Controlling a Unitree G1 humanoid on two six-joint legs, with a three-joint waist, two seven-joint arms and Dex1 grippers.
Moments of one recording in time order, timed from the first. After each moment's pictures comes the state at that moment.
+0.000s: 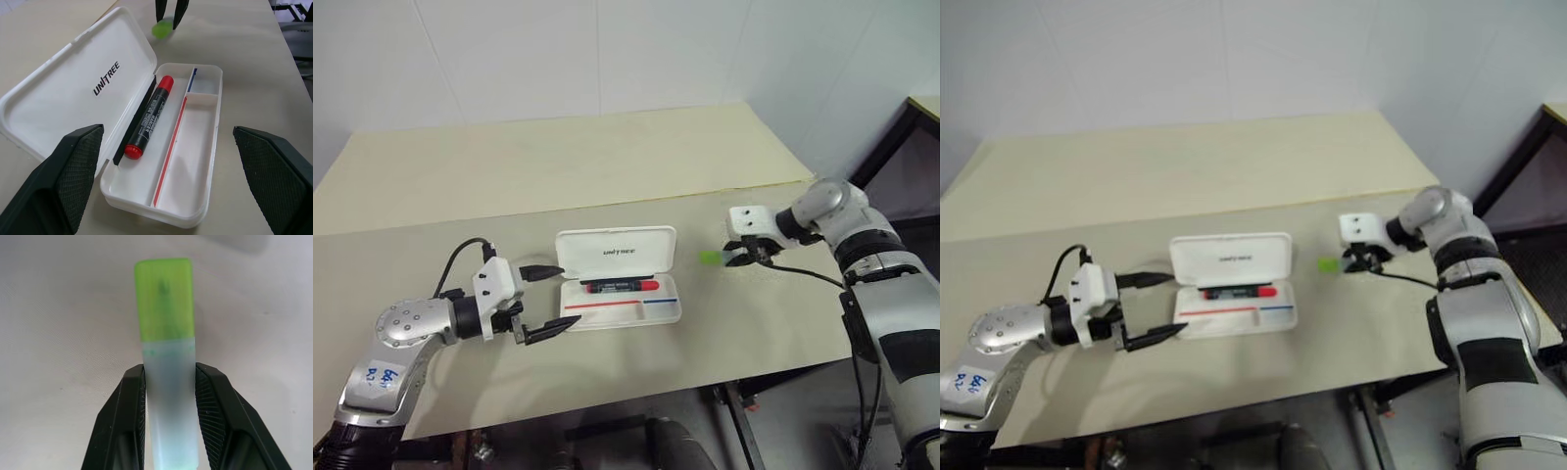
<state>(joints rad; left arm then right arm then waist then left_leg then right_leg) -0.17 0.73 0.14 -0.30 -0.41 0.28 -0.95 -1.32 -0.65 0.26 1.35 -0.38 -0.44 1.44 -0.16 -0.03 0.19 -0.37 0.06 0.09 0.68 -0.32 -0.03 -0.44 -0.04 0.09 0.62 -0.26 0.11</state>
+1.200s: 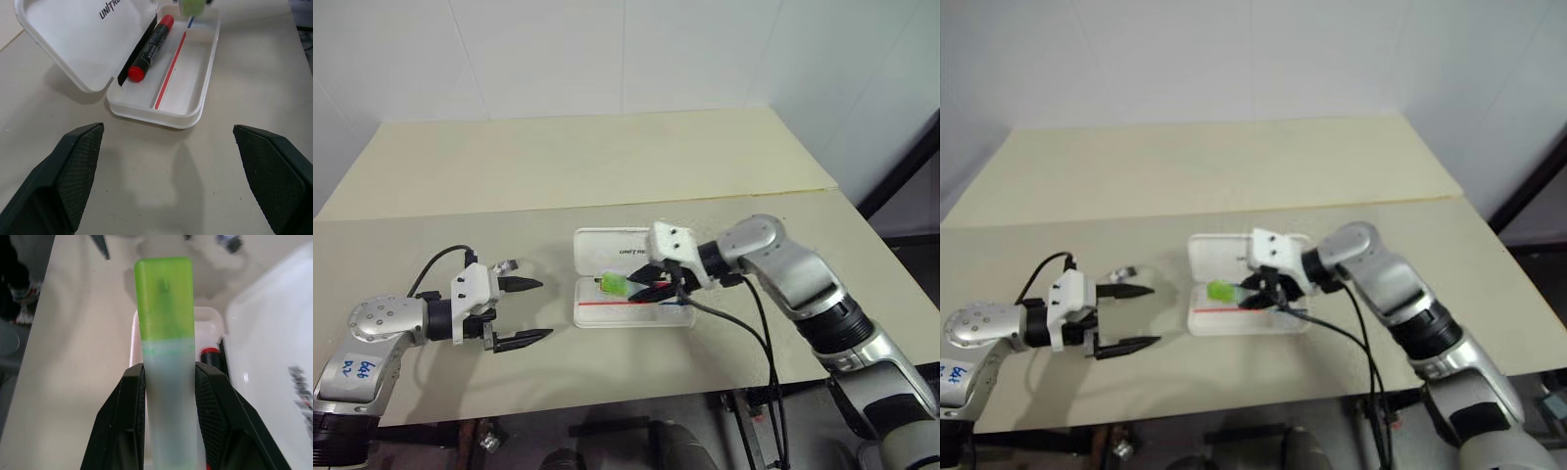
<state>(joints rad) -0.14 0.83 0.18 -0.15 -0.40 0.20 -1.10 -0.89 -0.57 0.47 -0.08 0.17 0.61 1.23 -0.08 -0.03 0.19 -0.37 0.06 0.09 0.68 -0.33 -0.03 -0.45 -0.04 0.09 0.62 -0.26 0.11</state>
